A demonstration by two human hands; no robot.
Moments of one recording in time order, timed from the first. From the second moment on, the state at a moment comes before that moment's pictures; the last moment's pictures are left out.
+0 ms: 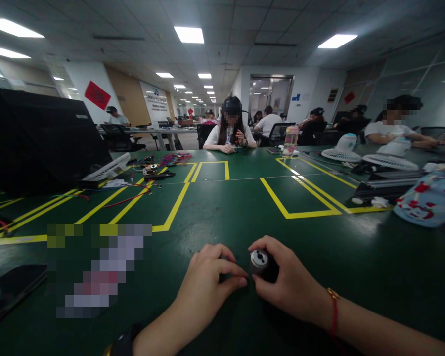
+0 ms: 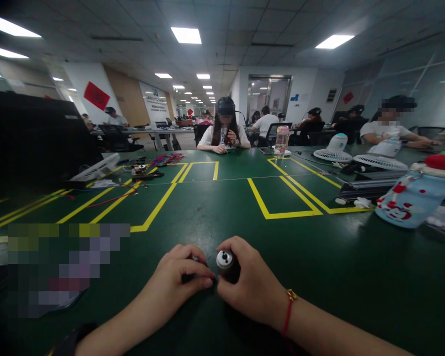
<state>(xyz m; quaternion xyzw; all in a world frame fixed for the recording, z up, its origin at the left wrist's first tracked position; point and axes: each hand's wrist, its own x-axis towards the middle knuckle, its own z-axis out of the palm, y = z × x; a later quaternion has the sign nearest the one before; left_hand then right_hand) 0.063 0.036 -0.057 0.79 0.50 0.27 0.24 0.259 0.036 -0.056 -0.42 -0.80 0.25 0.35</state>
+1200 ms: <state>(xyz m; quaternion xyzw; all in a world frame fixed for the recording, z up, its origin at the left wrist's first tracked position) 0.014 0.066 -0.064 0.58 0.60 0.43 0.34 0.296 0.079 -0.037 -0.46 -0.83 0.12 0.30</state>
